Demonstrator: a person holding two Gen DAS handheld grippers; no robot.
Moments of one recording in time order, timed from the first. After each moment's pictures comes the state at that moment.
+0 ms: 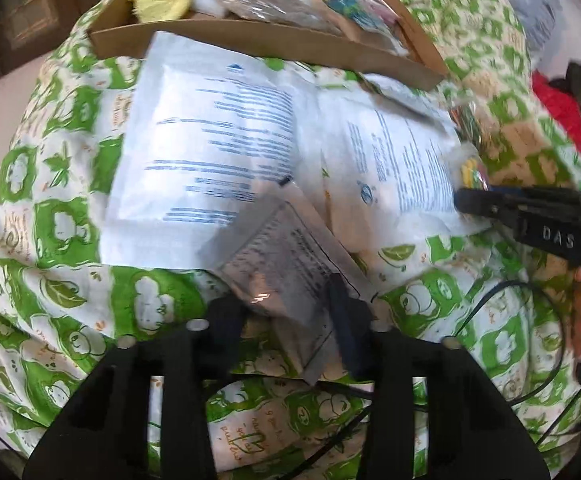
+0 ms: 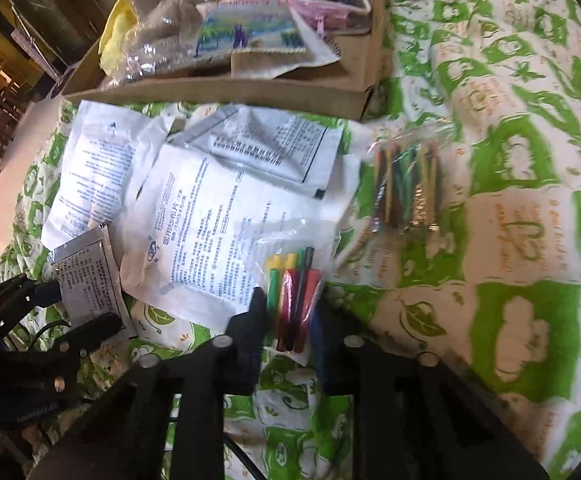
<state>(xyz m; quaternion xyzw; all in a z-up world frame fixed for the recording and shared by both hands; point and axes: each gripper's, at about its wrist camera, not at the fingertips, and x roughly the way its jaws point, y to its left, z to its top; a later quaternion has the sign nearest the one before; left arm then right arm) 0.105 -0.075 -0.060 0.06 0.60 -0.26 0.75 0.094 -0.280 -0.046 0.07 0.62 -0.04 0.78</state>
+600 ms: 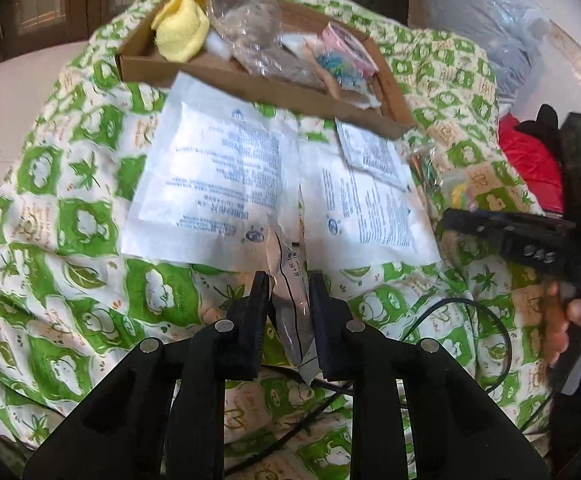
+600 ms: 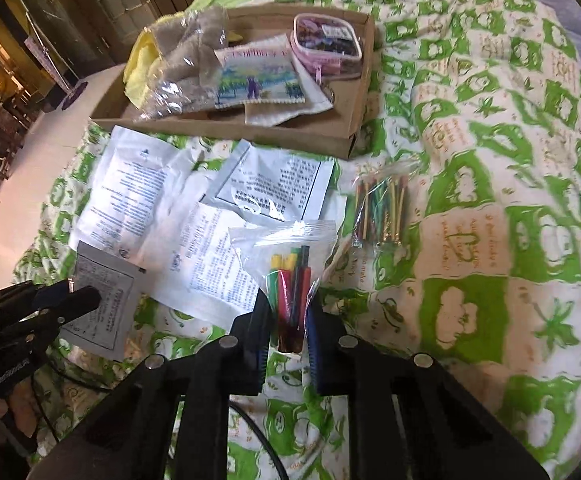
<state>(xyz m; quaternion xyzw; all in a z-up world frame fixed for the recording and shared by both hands) 0.095 -0.049 -0.026 0.00 0.58 -0.28 0.77 0.084 -0.278 0.013 0.06 0.59 -0.03 0.81</state>
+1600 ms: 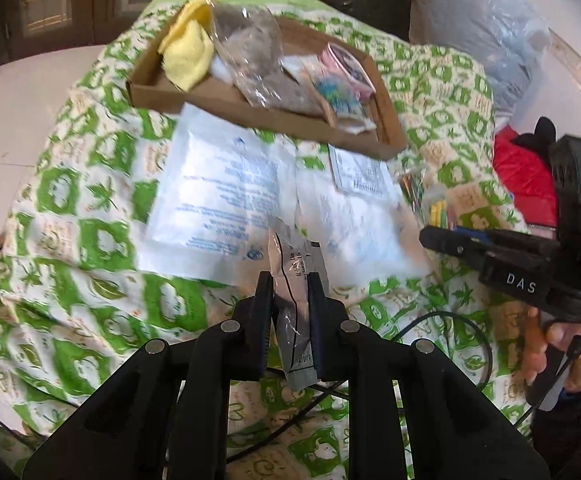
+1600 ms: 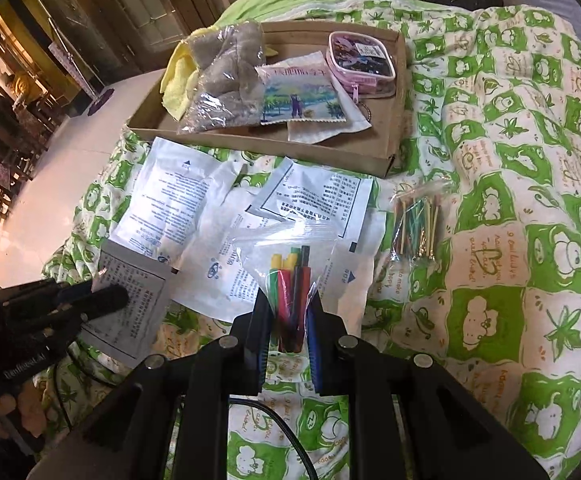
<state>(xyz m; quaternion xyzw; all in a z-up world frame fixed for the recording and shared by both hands) 0.098 -0.046 0.010 -0.01 0.56 -0.27 0.78 0.086 -0.264 0.011 0.08 0.57 0.01 0.82</state>
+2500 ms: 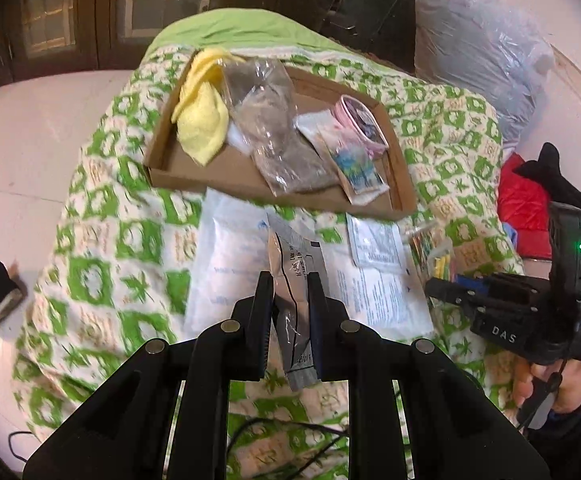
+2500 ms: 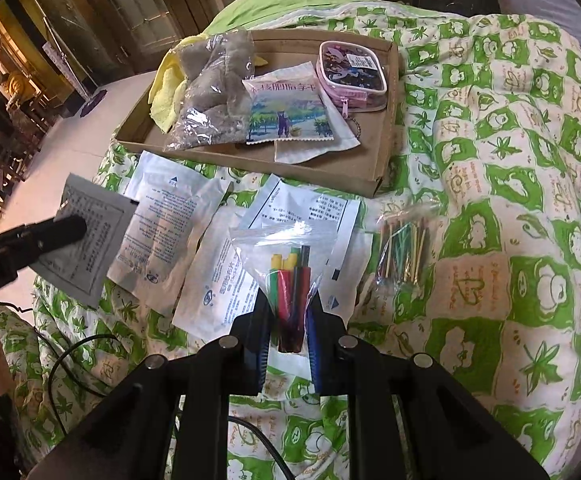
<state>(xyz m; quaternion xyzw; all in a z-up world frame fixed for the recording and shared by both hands) 0.152 -0.047 0.044 0.00 0.53 -0.27 0.81 0.106 -0.271 0.012 0.07 0.57 0.00 0.82</state>
